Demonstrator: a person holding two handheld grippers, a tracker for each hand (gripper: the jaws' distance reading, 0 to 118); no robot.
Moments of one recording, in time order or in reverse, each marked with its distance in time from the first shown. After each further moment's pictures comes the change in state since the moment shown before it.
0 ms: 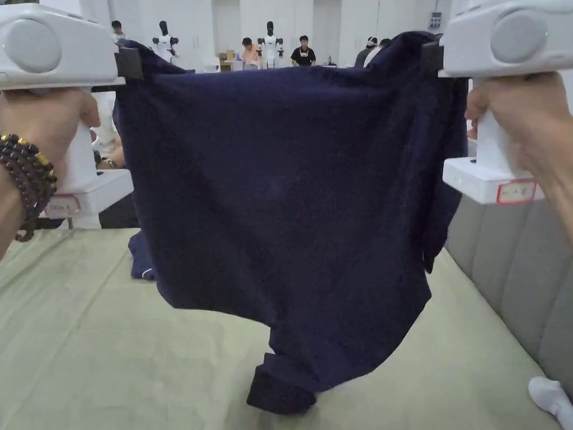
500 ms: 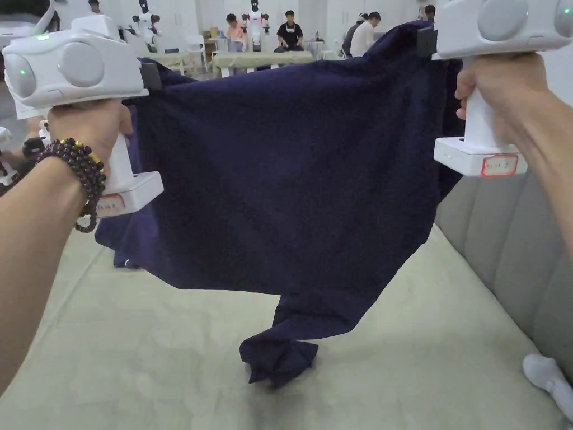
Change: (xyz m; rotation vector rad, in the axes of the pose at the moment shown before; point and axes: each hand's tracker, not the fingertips) left arm 0.024 -0.012 -0.070 -0.100 0.016 0.084; right arm 0.031 -0.081 -0.055 -0.087 -0.016 -0.049
